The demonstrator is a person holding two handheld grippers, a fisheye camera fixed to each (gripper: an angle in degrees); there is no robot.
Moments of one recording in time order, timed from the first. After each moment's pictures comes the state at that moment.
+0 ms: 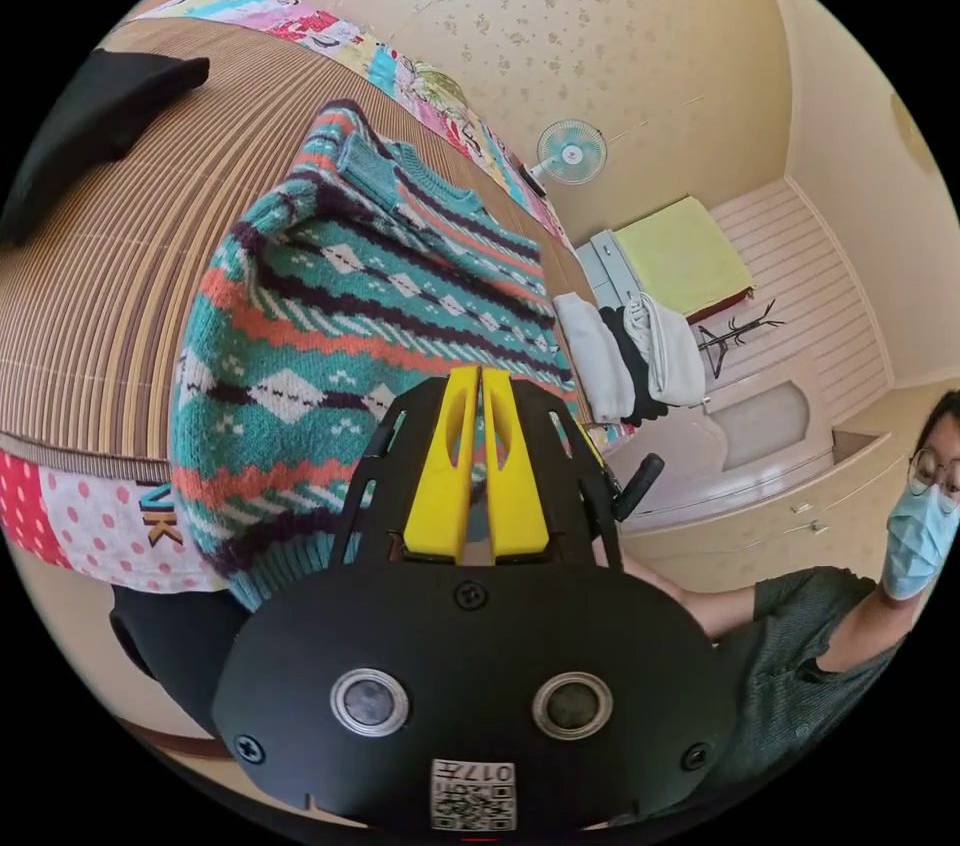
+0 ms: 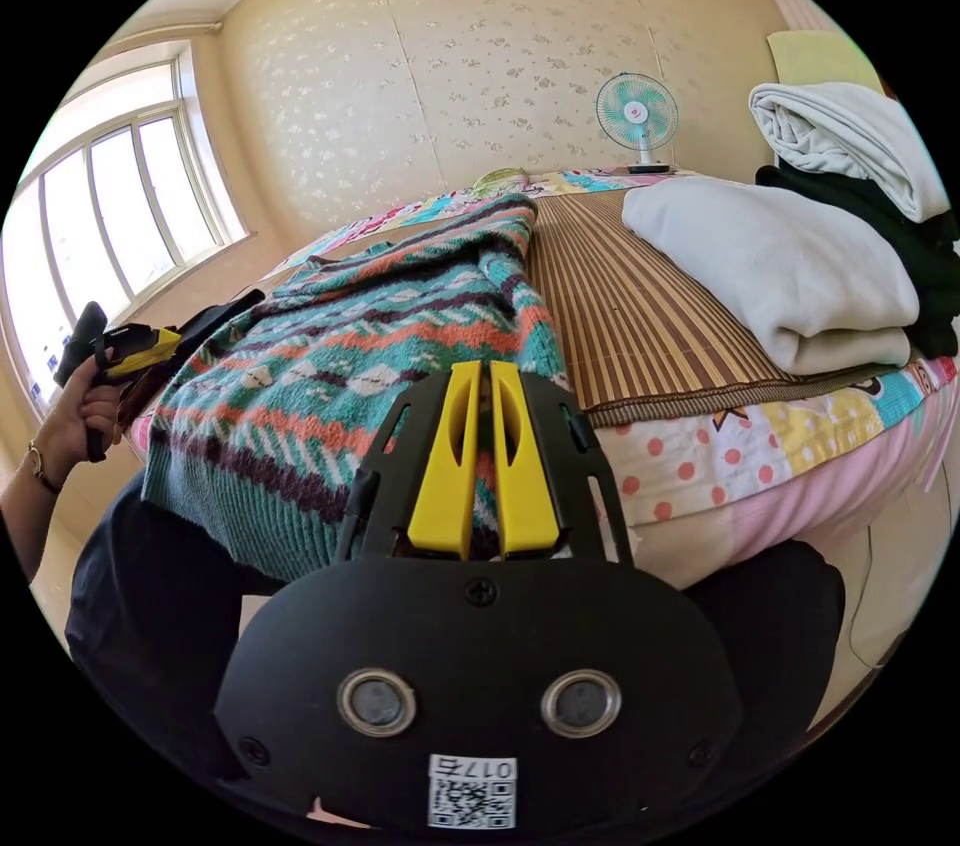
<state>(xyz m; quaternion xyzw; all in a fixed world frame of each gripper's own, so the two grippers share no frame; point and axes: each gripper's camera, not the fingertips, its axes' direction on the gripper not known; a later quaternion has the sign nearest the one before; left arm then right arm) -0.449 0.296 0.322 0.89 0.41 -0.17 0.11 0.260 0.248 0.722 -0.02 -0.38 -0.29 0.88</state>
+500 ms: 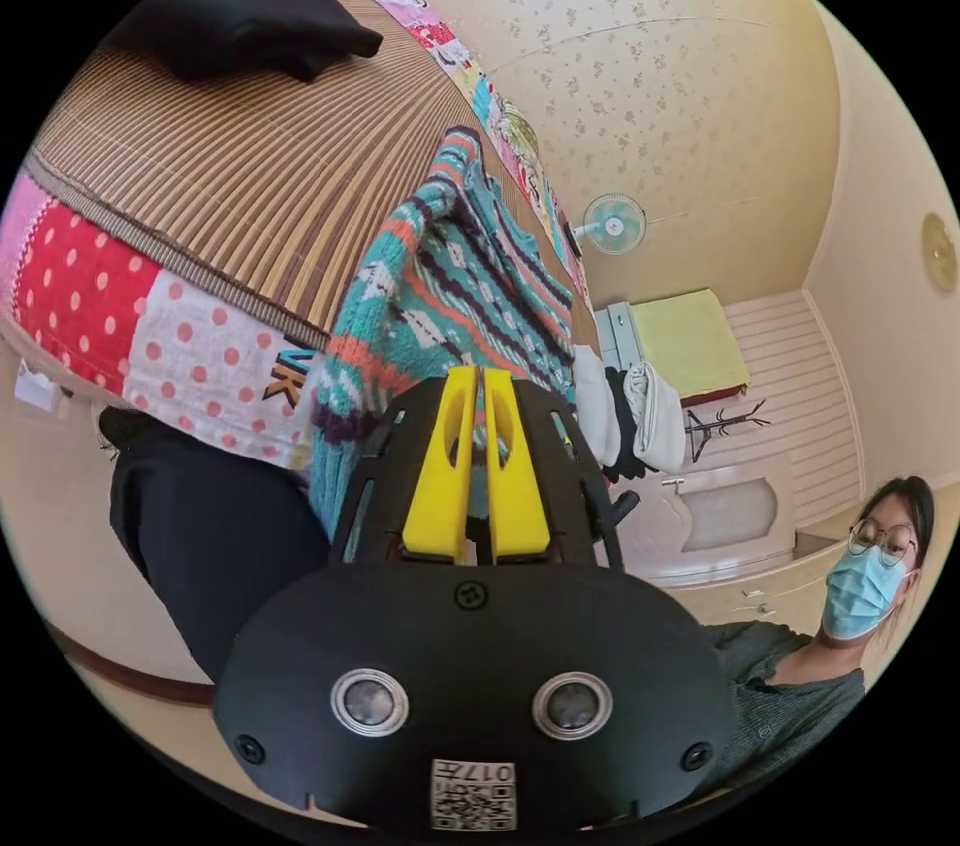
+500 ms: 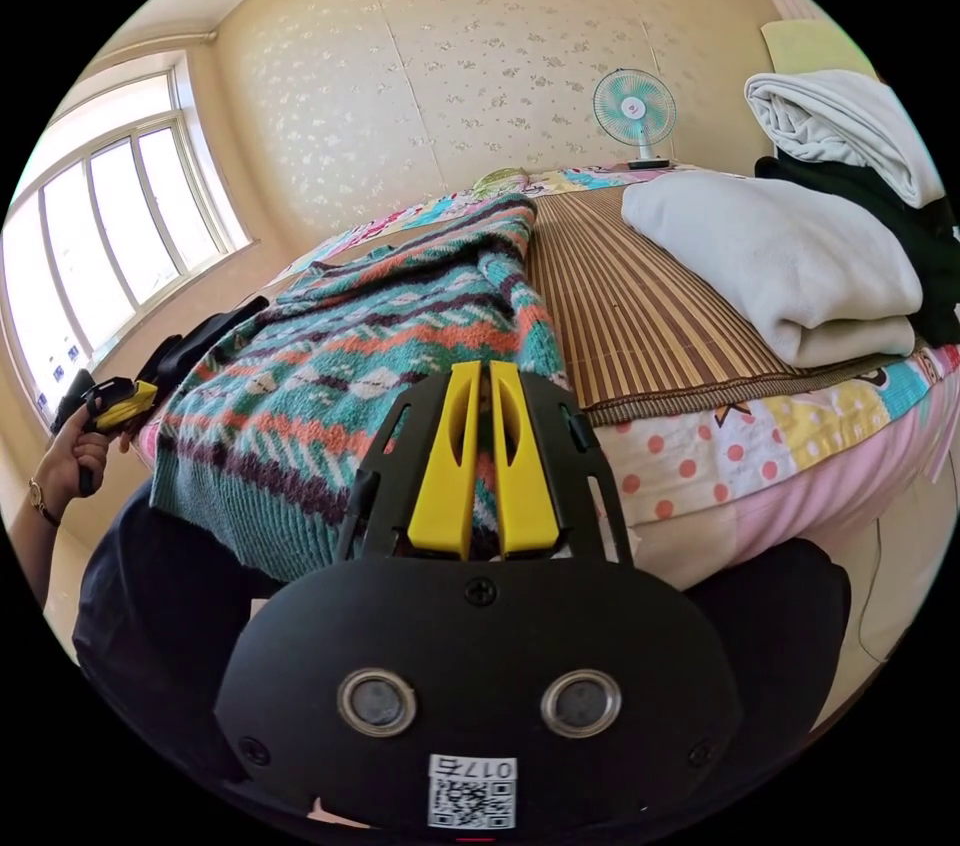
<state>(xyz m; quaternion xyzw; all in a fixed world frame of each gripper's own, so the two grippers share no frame) -0.426 0.288 0.417 0.83 0.51 -0.22 0.03 0.255 0.251 0.717 -0.02 -0.39 -0.27 0.88</state>
